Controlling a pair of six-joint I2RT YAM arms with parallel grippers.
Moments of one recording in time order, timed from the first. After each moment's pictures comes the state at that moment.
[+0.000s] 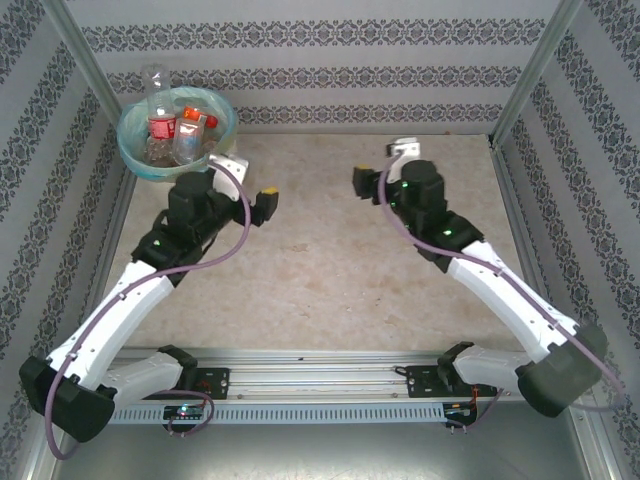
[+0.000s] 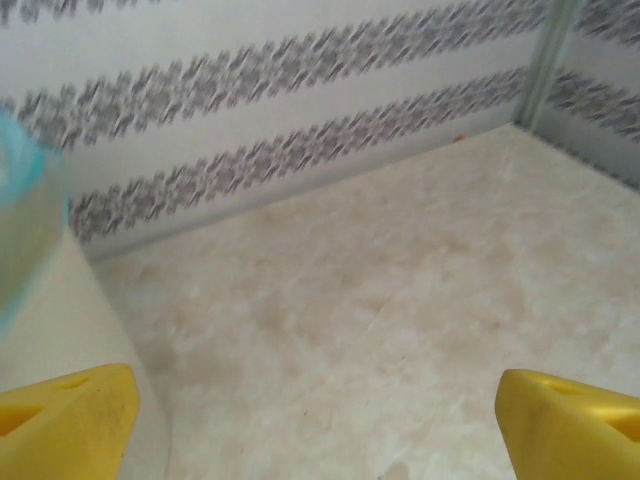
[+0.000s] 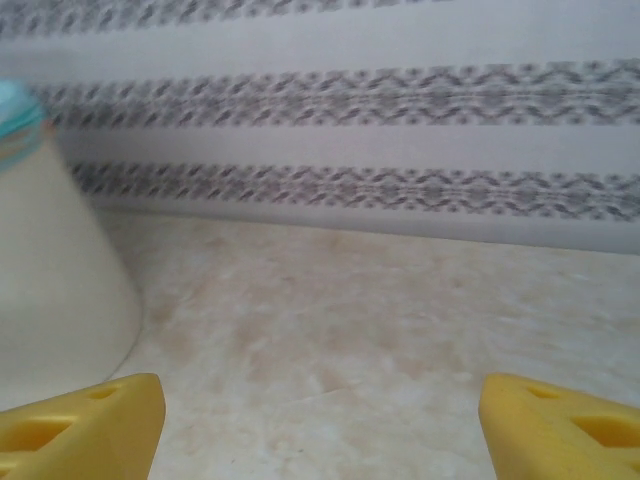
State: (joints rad) left arm -0.43 1.06 1.01 -0.27 -0.02 0.02; right arm 0.50 1.18 1.10 -0.21 0.21 0.25
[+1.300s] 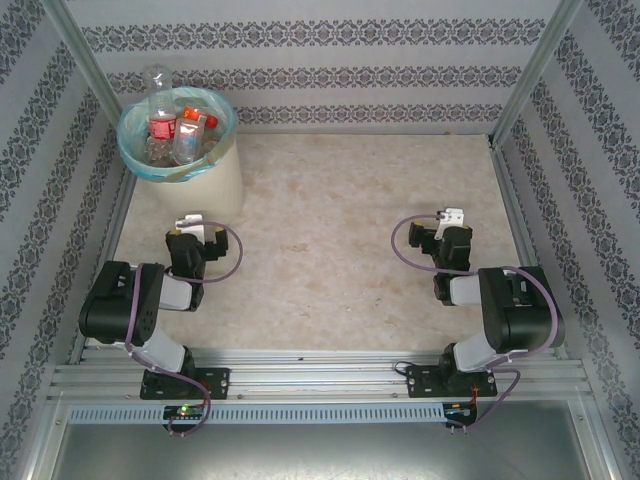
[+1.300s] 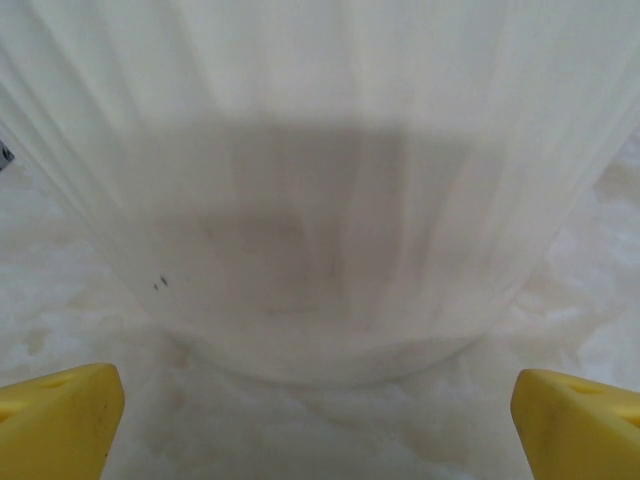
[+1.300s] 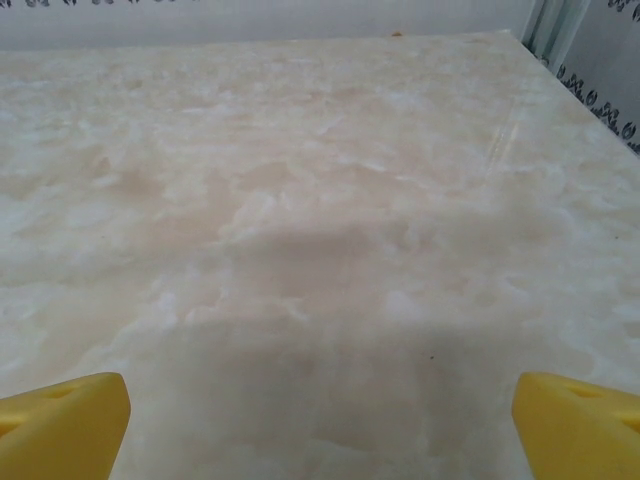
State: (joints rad) left arm -0.01 1.59 0.31 0.93 -0.19 -0.02; right arm 0.01 1.52 0.33 0.83 0.10 0.07
